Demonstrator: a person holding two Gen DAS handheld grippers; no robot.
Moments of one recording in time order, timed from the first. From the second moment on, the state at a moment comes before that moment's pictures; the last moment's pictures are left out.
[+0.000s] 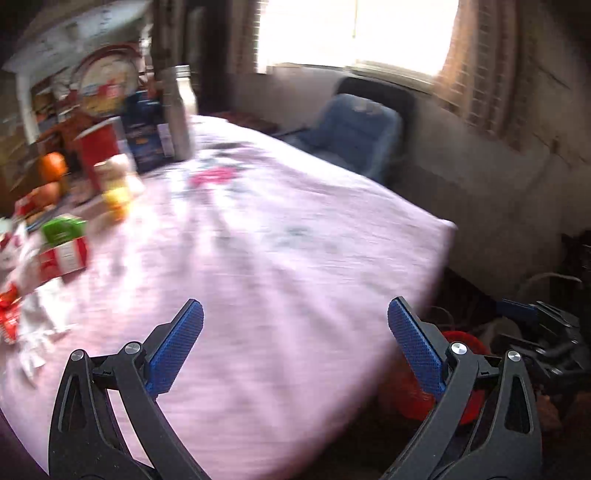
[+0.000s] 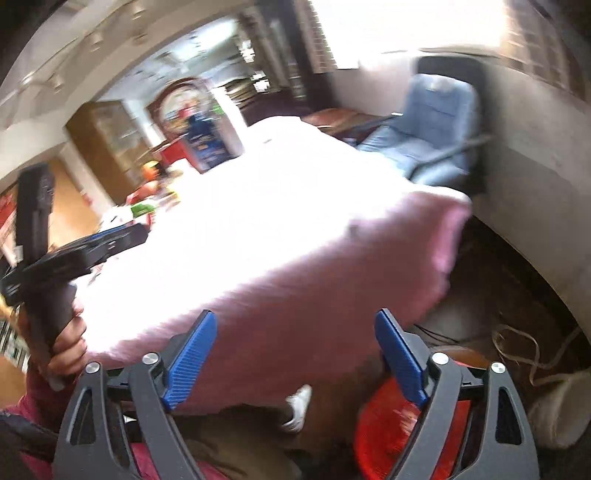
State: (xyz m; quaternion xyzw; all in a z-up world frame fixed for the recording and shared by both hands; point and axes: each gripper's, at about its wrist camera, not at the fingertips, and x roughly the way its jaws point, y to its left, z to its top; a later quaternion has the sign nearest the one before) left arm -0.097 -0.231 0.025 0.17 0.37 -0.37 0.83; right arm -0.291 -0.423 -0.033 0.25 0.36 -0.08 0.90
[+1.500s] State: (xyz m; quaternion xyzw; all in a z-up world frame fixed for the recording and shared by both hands) left arm 0.201 0.089 -0.041 0.02 0.51 0.04 0.86; right arm 0.161 -0.180 -0.033 0.15 0.43 0.08 0.89
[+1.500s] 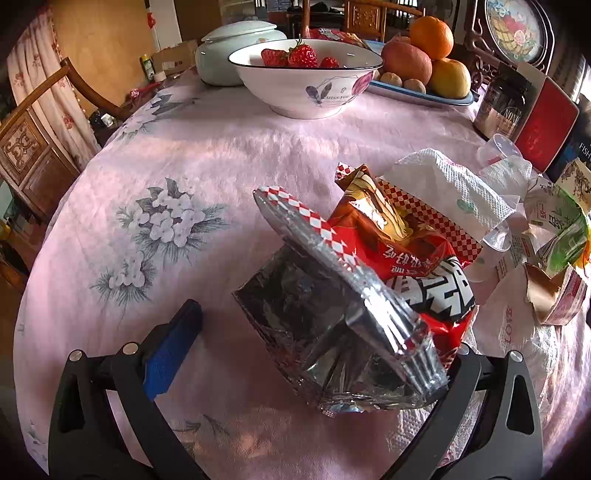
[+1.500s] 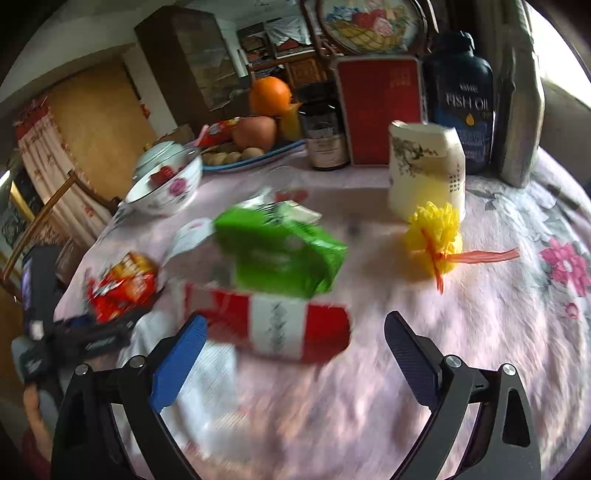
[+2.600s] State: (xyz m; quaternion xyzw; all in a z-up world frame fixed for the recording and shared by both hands) left arm 0.199 0.113 -0.009 -0.07 0.48 -0.04 0.87; right arm 0.115 -0.183 -0.023 0.18 0.40 0.23 0.87
